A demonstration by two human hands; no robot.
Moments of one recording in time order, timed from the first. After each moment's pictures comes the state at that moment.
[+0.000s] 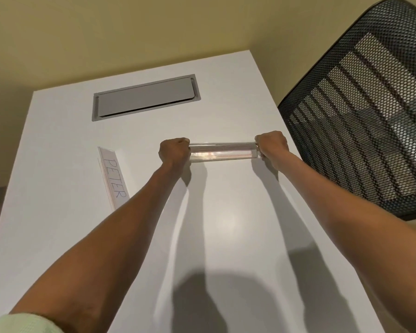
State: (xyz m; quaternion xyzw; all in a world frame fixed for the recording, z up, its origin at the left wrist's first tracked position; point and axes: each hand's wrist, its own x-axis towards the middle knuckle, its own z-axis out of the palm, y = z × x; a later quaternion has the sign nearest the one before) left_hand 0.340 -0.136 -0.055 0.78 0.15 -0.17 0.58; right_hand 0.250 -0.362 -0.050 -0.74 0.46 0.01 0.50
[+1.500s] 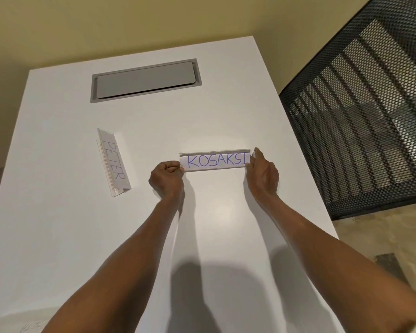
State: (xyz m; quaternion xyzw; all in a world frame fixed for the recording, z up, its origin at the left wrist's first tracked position) left_hand 0.249 -0.084 -0.097 0.79 0.24 -0.06 0.56; right_hand 0.161 -0.286 -0.105 -0.85 0.40 -0.10 0.33
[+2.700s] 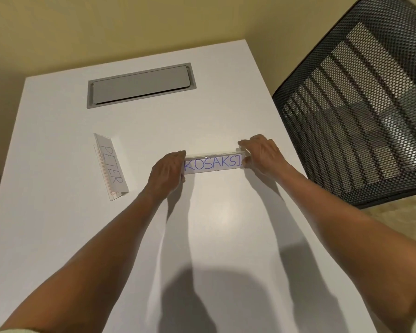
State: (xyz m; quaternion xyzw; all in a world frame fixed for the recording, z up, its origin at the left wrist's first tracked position) left_hand 0.276 -0.065 -0.085 0.92 -0.35 -0.04 0.15; right_hand 0.183 -0.346 -0.073 -0.98 0.07 0.04 0.17
